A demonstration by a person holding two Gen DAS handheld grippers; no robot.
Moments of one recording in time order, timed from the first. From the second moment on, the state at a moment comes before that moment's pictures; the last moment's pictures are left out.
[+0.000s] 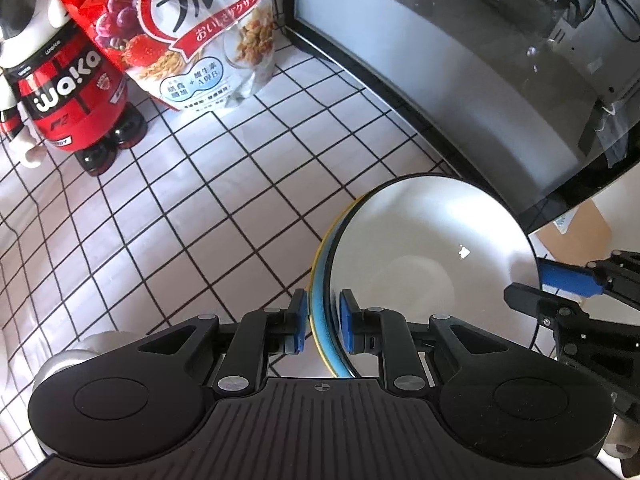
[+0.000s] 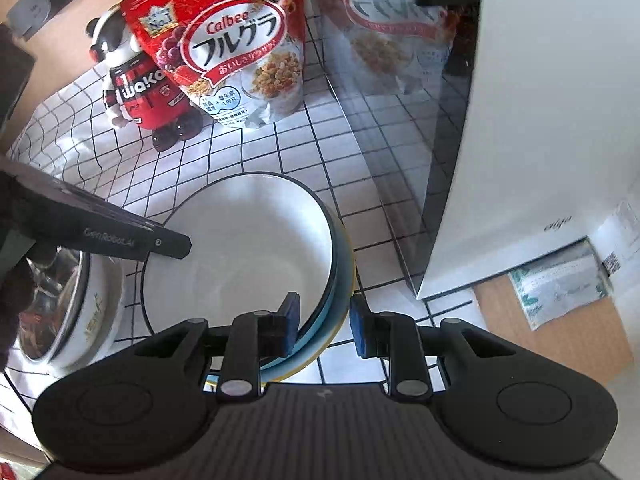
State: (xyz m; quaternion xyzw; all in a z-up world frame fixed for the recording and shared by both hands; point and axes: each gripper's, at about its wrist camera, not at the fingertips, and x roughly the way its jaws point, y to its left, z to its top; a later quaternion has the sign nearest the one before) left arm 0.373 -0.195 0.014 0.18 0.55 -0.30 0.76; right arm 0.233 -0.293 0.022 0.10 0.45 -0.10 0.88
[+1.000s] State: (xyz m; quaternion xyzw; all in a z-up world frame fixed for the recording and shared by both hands) left arm 0.367 0.178 0.086 -0.26 0.37 0.05 0.89; right arm 0.358 -0.094 0.102 -0.09 0.38 0.05 0.92
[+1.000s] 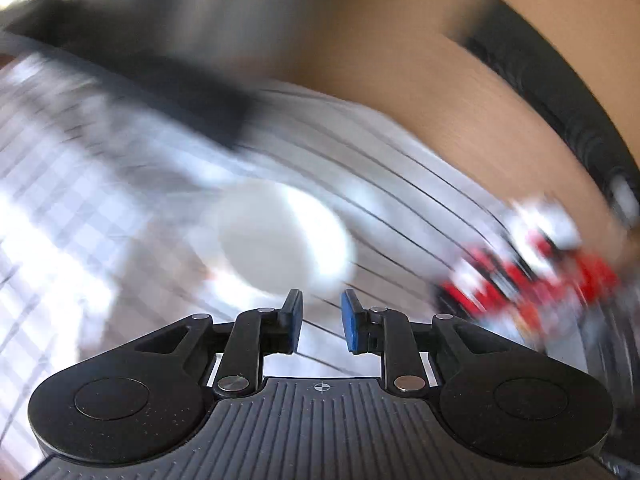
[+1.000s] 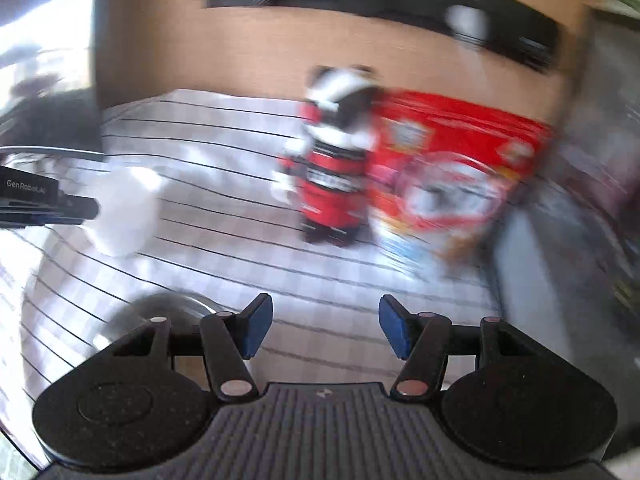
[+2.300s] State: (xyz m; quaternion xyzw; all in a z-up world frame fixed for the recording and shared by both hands) left arm 0.426 0.234 0.064 -0.26 0.44 -0.06 0.86; right arm 0.484 0.057 0.071 0.03 0.50 0.13 0.85
